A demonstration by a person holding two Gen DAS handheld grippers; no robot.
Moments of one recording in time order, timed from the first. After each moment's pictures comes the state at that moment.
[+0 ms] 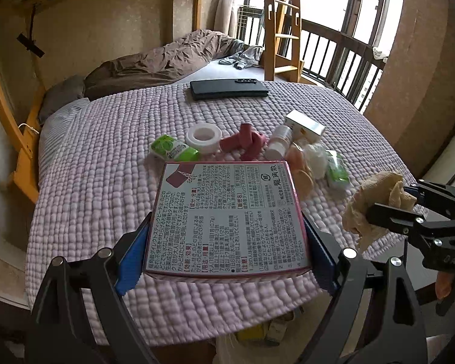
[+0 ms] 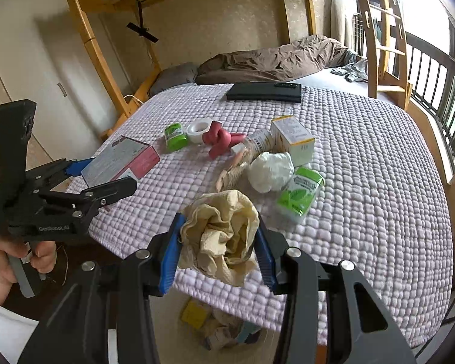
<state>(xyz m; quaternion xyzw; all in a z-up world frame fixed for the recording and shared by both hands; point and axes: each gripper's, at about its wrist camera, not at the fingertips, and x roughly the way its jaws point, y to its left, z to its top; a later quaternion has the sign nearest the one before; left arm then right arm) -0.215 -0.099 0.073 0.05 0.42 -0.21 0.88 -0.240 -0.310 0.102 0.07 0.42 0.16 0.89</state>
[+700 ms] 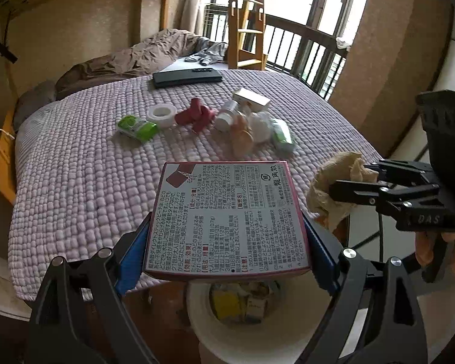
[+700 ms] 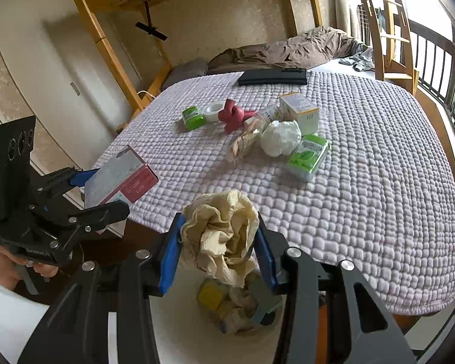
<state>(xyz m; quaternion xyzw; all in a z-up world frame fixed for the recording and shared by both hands) -0.276 -0.099 0.074 0.06 0.42 -0.29 0.86 -0.296 -0.318 0.101 0.10 0.43 0.19 0.88</state>
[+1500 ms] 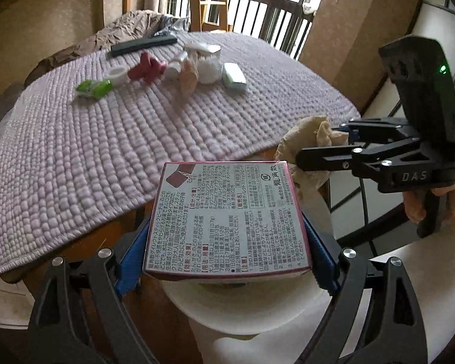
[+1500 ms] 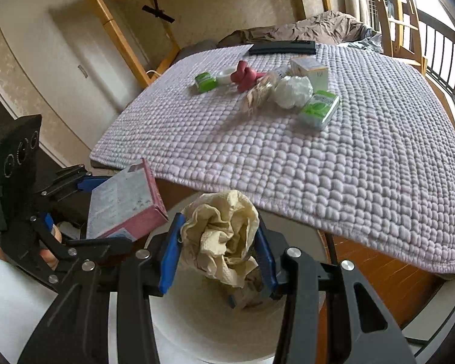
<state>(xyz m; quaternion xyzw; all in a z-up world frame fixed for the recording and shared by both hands) -0.325 -0.110 0.043 0.10 0.46 -0.35 0.81 -0.338 -0.310 0.076 0.09 0.47 0.21 0.85</state>
